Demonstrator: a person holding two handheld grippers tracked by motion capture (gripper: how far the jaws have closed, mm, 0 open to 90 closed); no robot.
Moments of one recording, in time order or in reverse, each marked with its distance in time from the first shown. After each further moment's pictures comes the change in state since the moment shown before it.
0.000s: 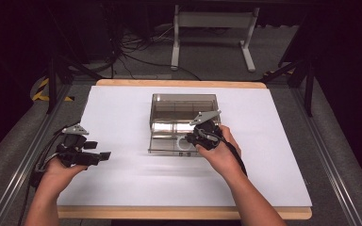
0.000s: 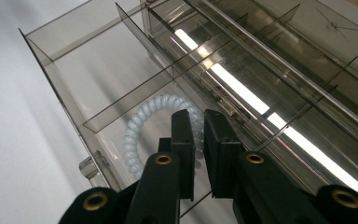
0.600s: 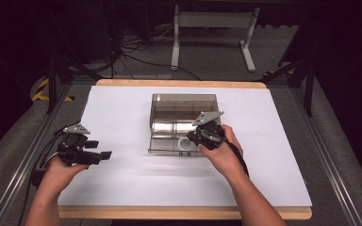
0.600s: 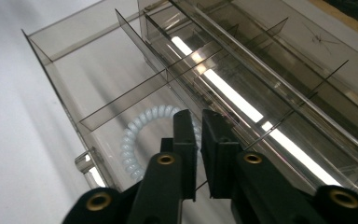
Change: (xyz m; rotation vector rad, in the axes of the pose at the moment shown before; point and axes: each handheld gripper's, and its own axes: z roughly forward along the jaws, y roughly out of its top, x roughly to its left) left arm -0.001 0.004 0.002 -0.002 -0.008 0.011; right arm -0.002 -0.002 -0.009 -0.039 -0.016 -0.034
